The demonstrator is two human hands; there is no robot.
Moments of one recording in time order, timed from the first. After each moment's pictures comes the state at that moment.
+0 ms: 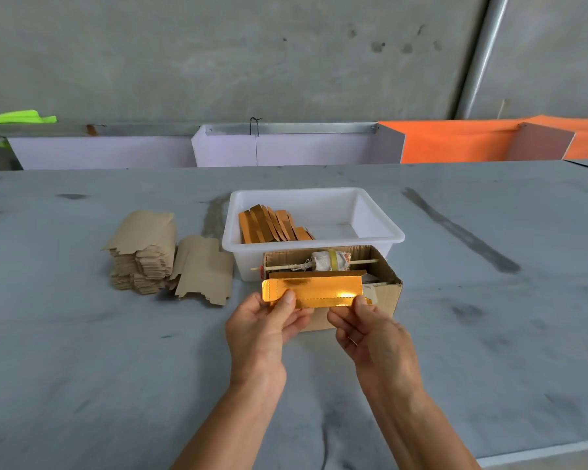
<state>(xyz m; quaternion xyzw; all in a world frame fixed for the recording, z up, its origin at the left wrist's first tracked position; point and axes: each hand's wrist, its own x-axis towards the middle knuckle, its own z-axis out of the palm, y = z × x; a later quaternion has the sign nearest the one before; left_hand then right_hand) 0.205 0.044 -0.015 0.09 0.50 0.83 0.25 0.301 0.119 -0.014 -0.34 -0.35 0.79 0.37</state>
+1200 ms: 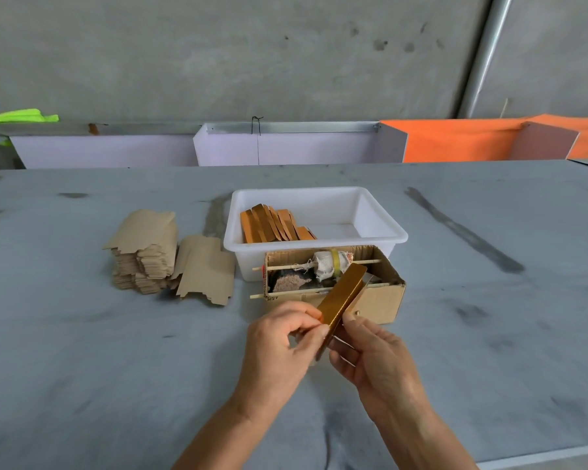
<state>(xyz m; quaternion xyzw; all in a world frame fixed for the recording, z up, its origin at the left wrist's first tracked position) 0.203 0.029 -0.027 0.50 0.68 0.53 -0.01 0.309 0.108 -0.020 -0.33 -0.39 0.80 0.30</state>
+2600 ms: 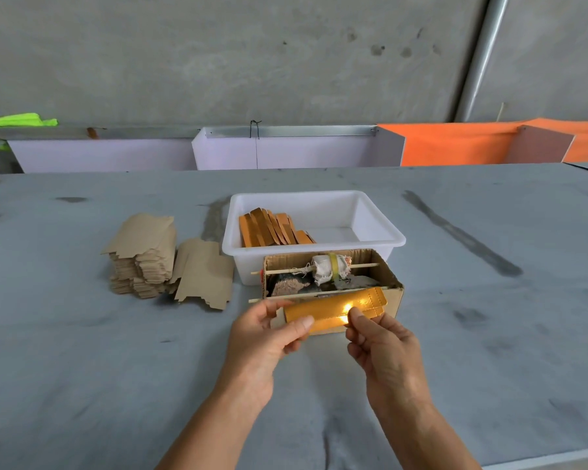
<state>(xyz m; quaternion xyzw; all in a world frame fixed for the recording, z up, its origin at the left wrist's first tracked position) 0.194 0.034 -0.020 0.17 0.59 0.73 0.30 0.306 0.118 -0.019 -0.37 -0.41 0.74 0.38</state>
